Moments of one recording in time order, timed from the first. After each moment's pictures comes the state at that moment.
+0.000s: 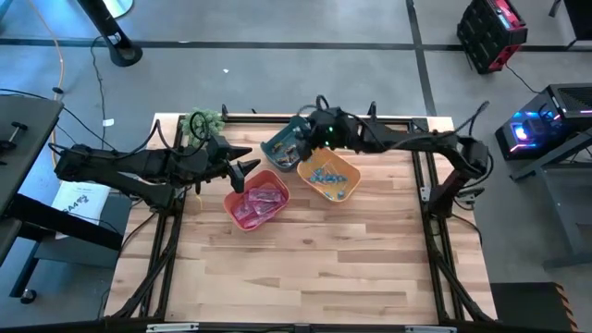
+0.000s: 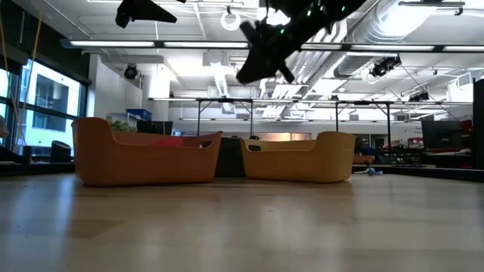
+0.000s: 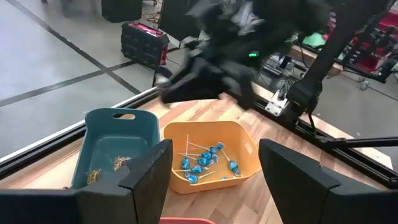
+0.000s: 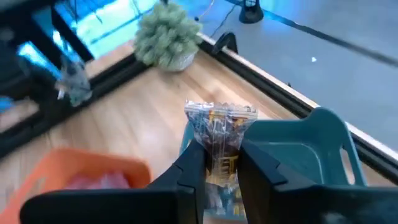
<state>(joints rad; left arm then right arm) -0.11 0.96 0.94 -0.34 -0.59 -0.48 -0.31 1.68 1.32 -0.18 0.13 0.35</state>
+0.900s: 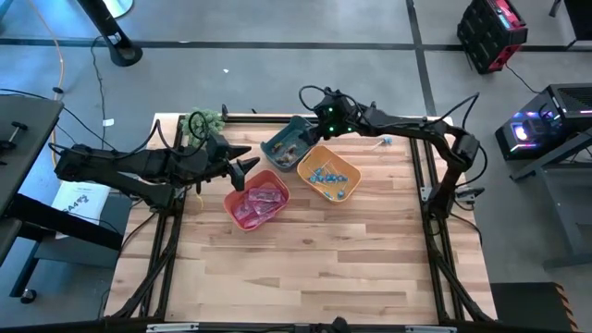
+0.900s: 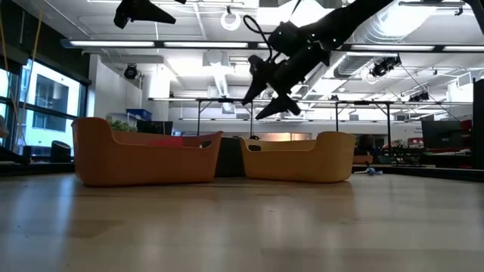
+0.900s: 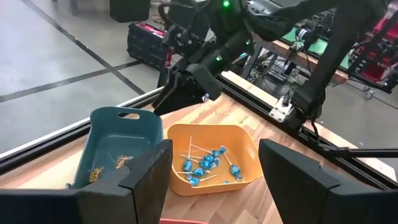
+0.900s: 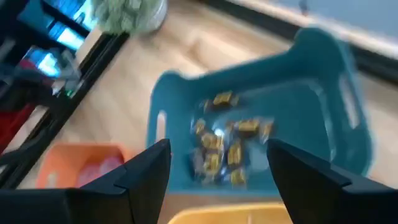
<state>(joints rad) -0.11 0.96 0.94 -0.34 -0.62 -0.51 -0.51 1.77 1.32 -0.25 -0.21 0.52</state>
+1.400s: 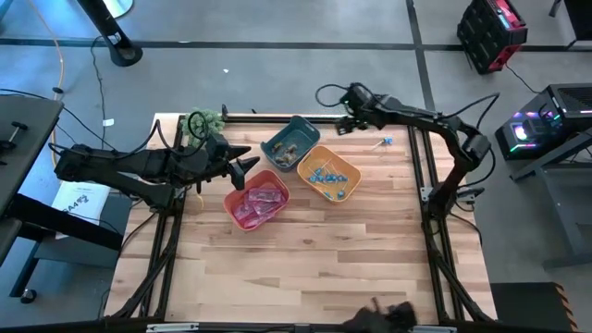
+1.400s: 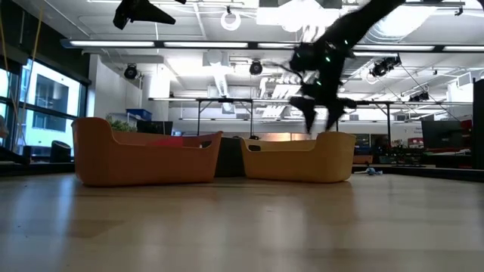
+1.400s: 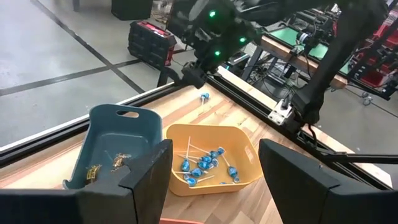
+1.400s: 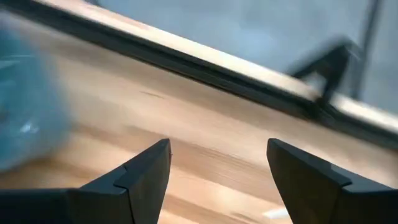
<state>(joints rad) -0.11 0.96 0.94 -0.34 -0.62 -0.55 -0.70 1.71 1.29 -0.73 0.30 0.46</state>
